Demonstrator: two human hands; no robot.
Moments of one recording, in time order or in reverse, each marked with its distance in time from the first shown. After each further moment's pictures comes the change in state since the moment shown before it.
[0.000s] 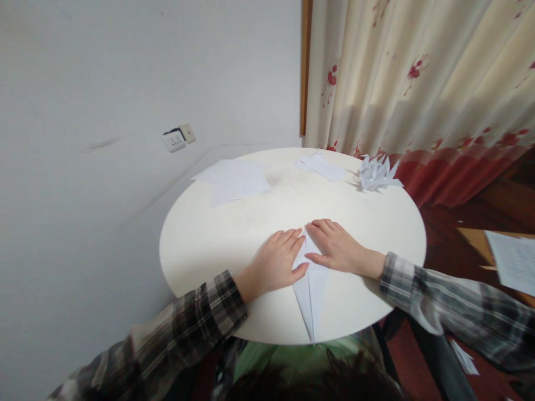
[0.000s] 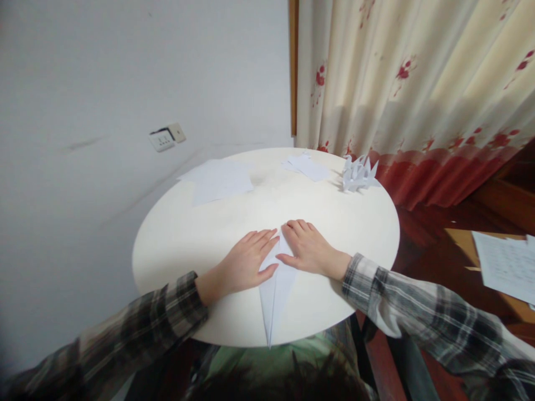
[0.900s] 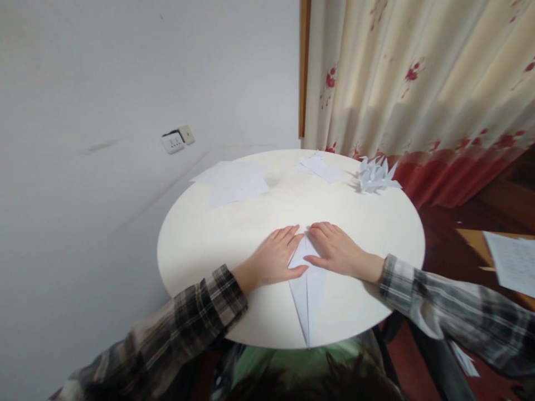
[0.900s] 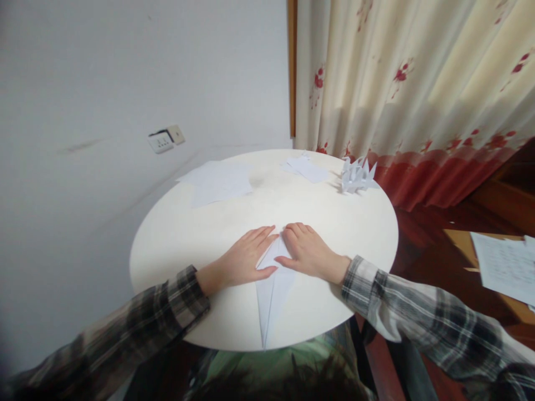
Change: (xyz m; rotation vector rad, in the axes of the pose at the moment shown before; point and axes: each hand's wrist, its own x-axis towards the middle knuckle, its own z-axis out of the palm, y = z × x) left_hand 0.006 -0.017 0.003 -0.088 -0.036 0.038; right_hand -0.001 -0.002 0.002 0.012 0.027 0.001
